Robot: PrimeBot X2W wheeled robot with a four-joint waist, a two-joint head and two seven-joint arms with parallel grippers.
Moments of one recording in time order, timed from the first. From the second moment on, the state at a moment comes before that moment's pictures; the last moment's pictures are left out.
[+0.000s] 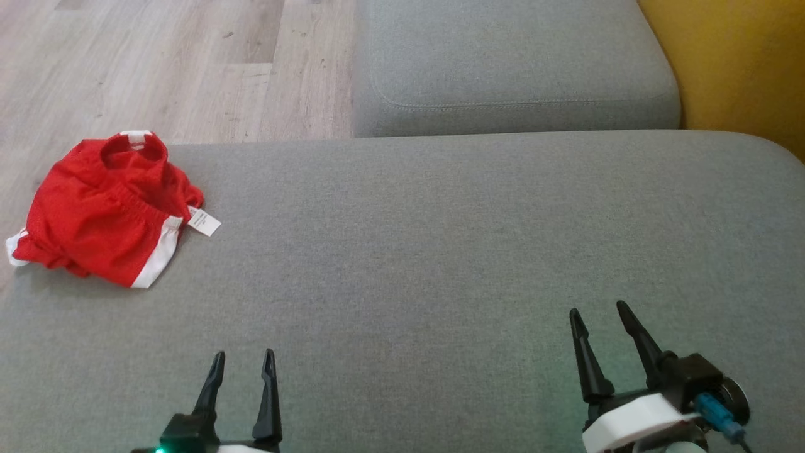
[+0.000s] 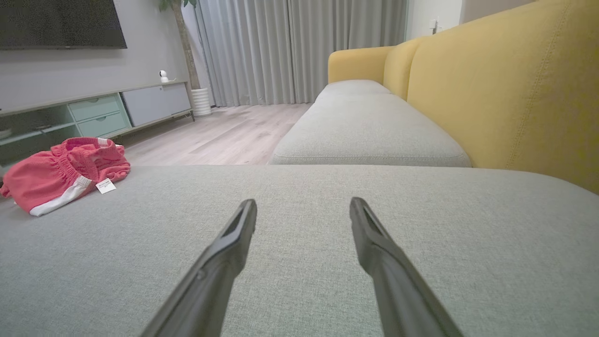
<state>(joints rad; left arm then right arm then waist) 0.10 0.09 -0.22 0.28 -0.25 0.05 -0.21 0.06 -0.04 0.11 0.28 0.09 0.12 -0.23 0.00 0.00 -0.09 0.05</state>
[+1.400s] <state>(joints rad) 0.08 0.15 -0.25 0.26 -0.20 0.08 -0.20 0.06 -0.04 0.10 0.29 0.05 0.12 -0.25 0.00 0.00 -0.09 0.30</state>
